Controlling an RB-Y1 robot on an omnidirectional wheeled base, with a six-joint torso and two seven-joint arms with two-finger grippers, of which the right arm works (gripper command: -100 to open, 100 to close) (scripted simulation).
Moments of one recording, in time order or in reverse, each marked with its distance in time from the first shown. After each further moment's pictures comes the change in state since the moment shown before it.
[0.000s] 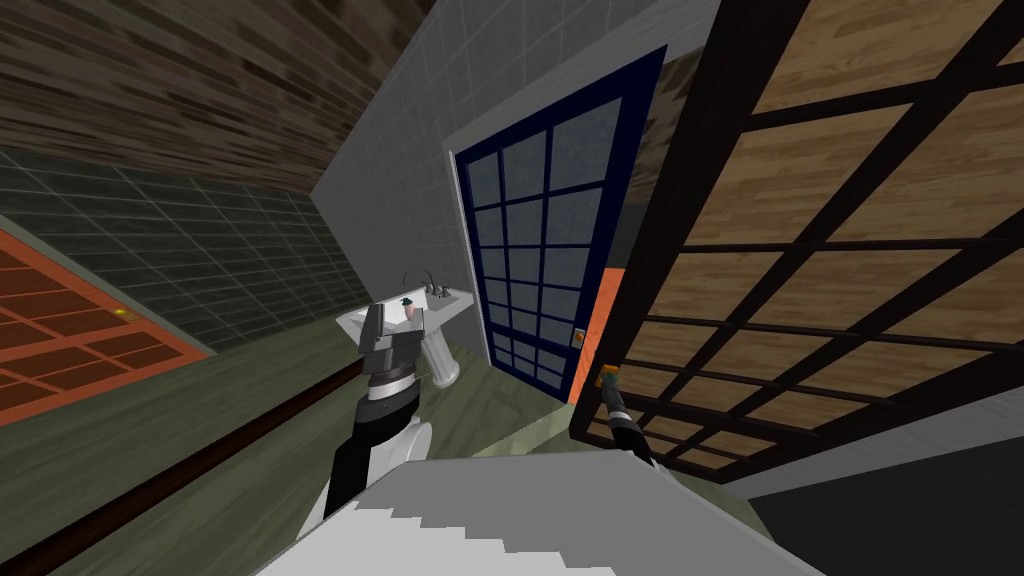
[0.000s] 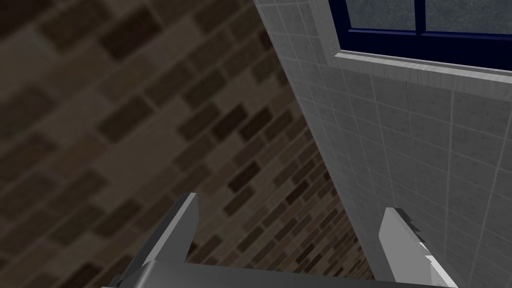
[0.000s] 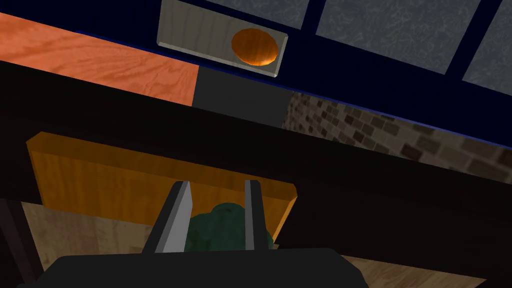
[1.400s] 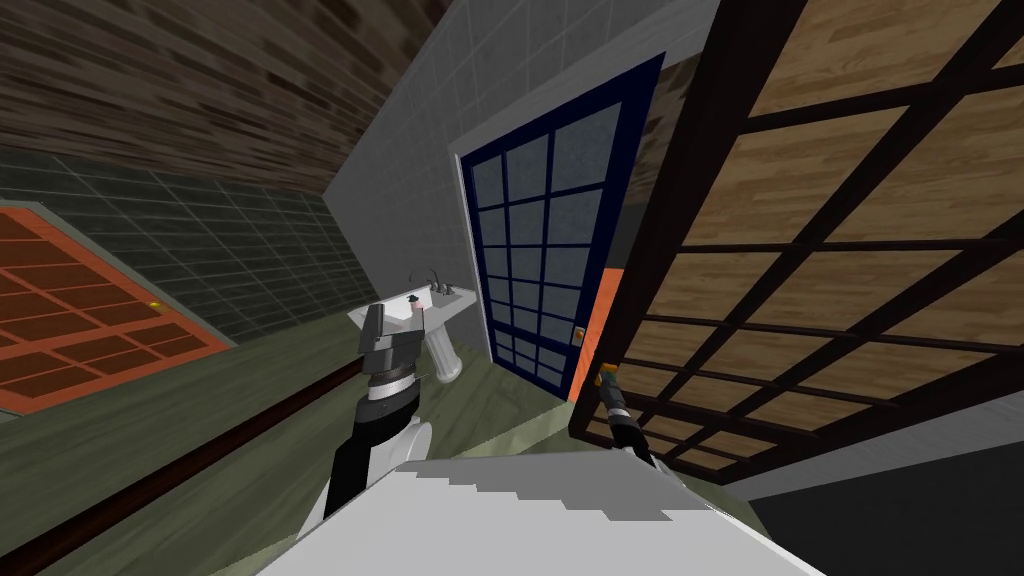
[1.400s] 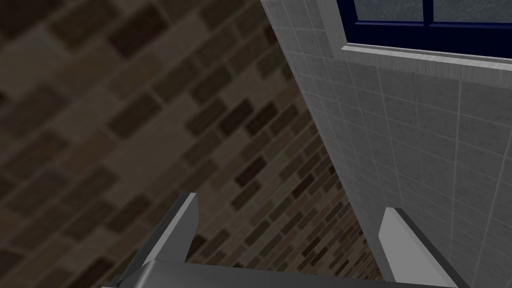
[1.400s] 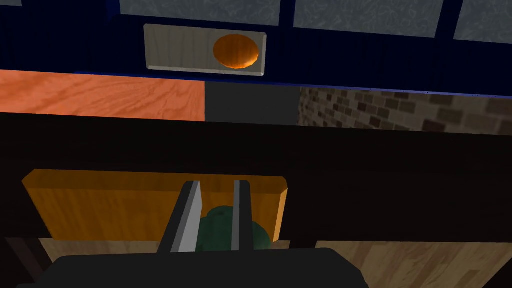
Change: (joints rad) arm -0.016 -0.037 0.103 0.026 -0.106 -0.026 -0.180
